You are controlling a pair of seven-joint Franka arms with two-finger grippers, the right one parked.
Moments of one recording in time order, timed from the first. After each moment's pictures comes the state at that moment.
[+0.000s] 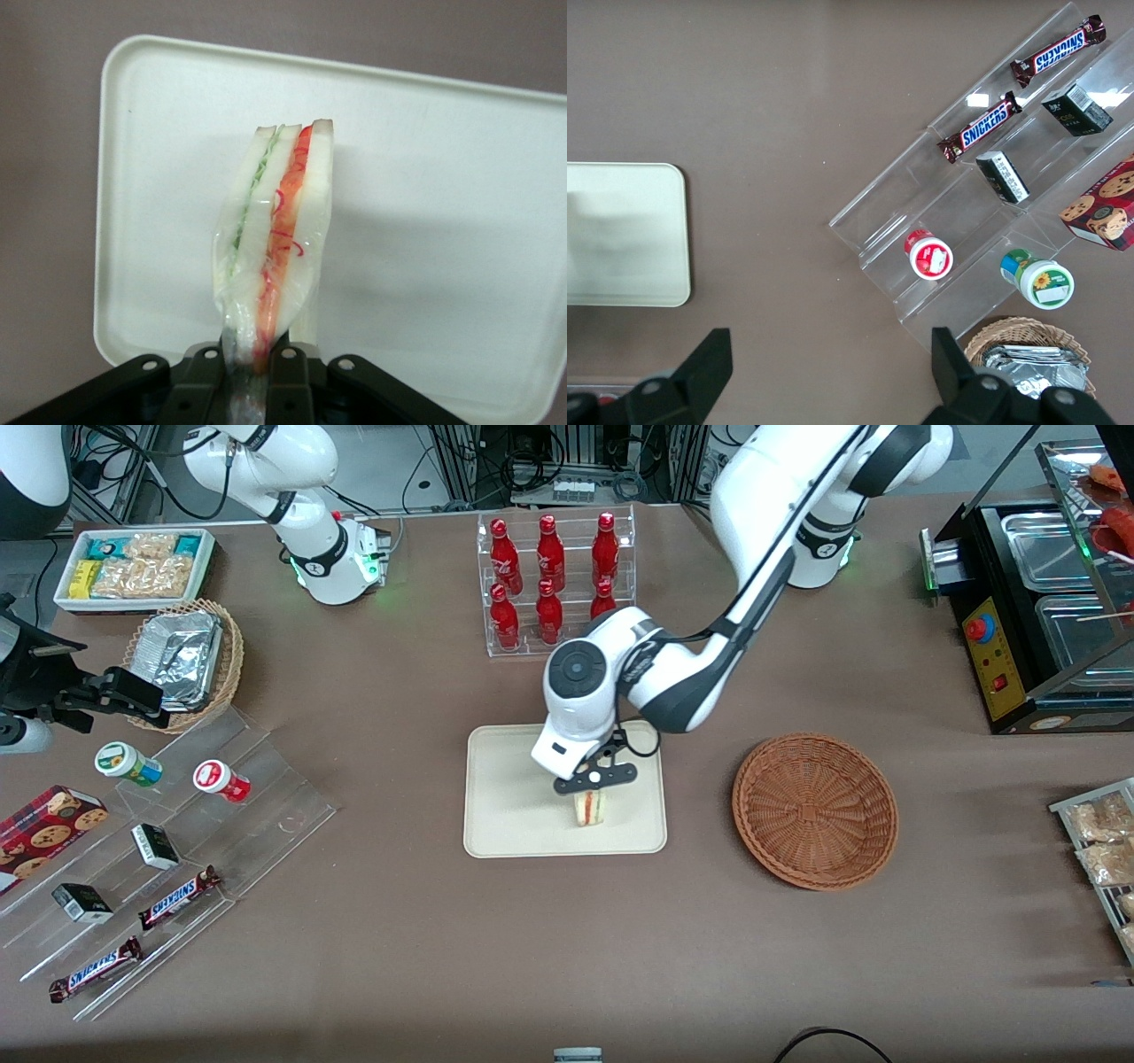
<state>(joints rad) -0.62 0.71 -0.21 -1.40 0.15 2.03 -1.02</state>
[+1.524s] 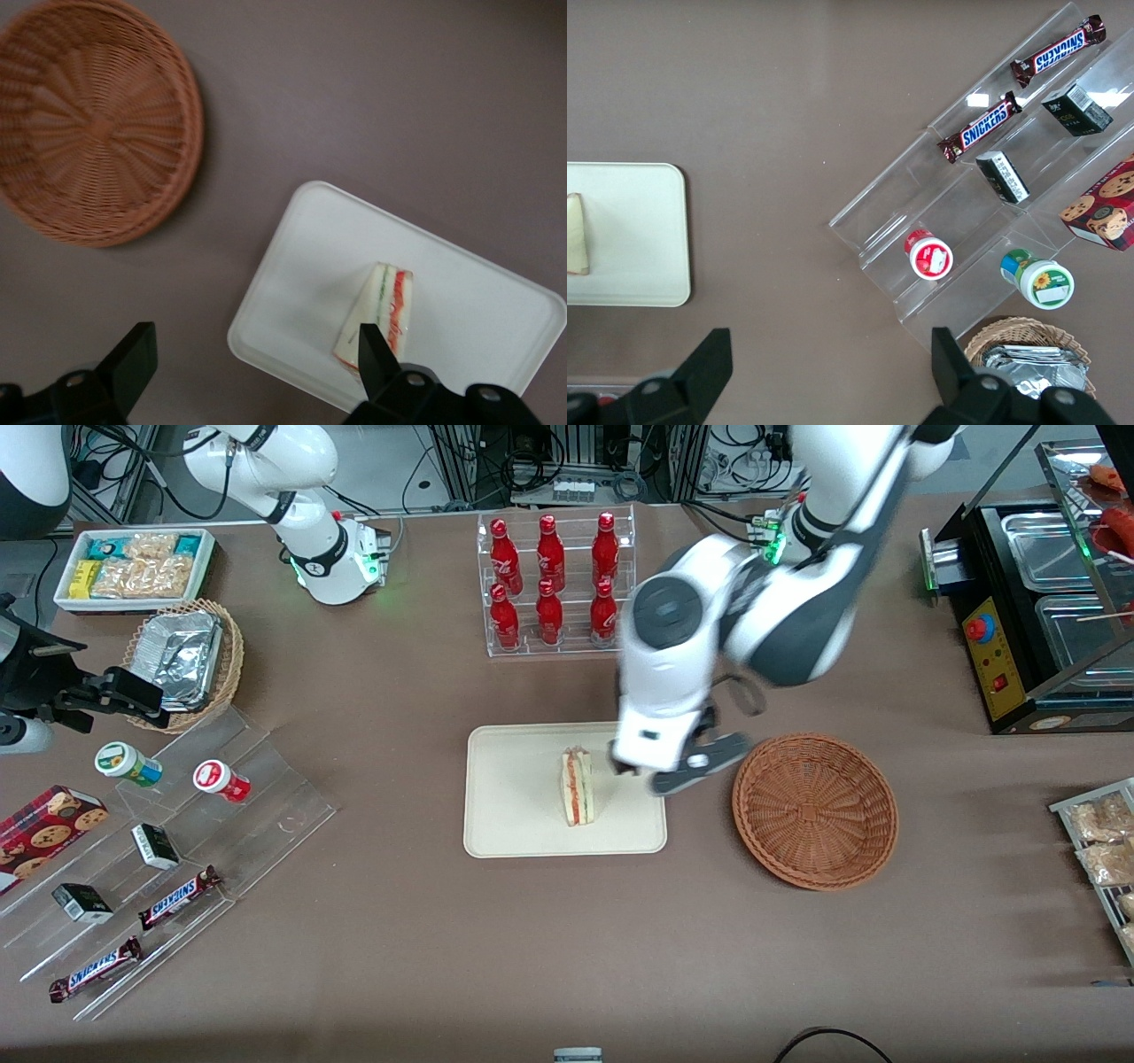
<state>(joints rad) -0.45 0.42 -0.19 -1.33 0.16 1.71 -1.14</state>
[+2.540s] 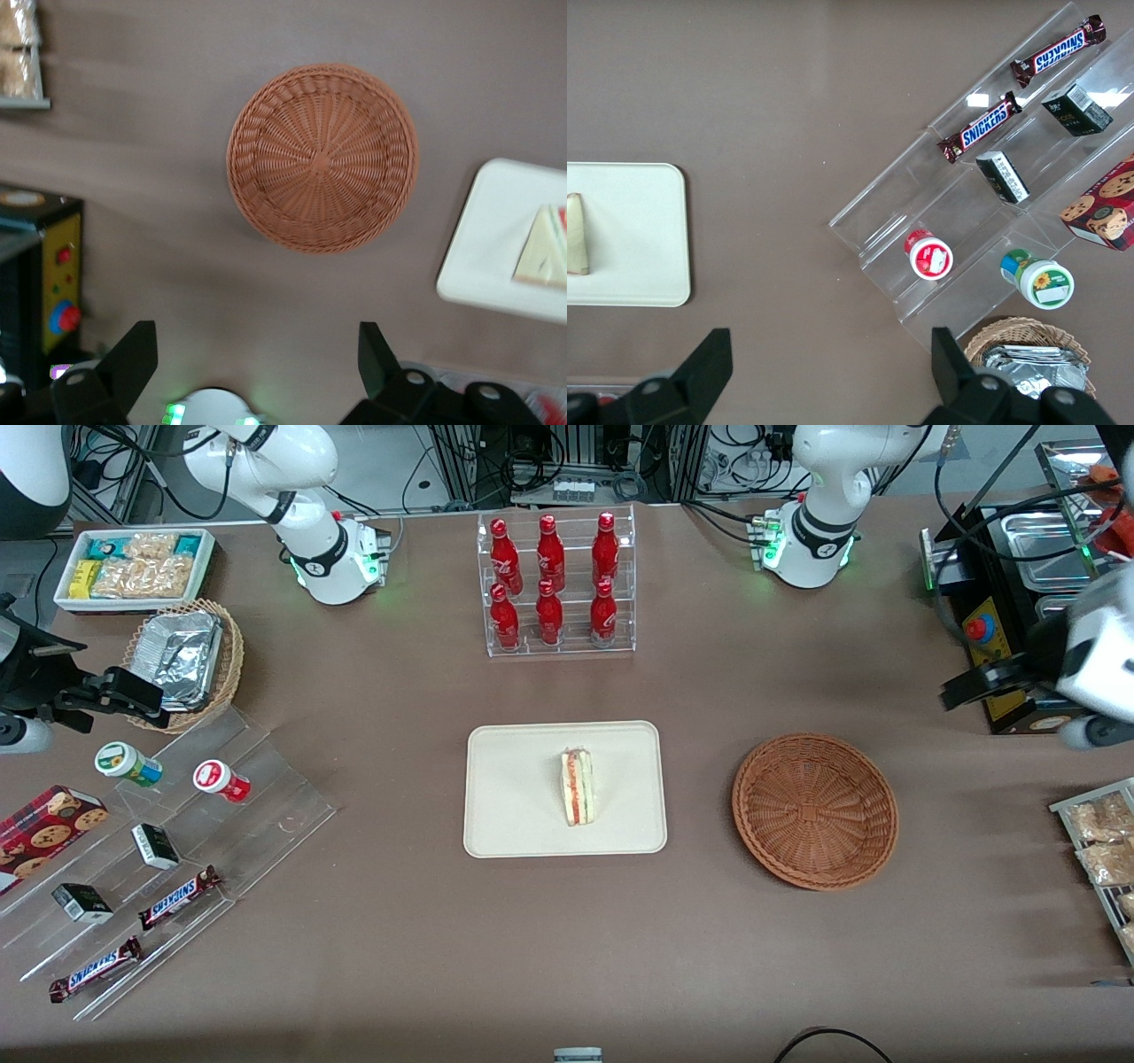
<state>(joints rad) 0.15 0.13 -0.18 -1.38 -0.01 1.37 -0.20</state>
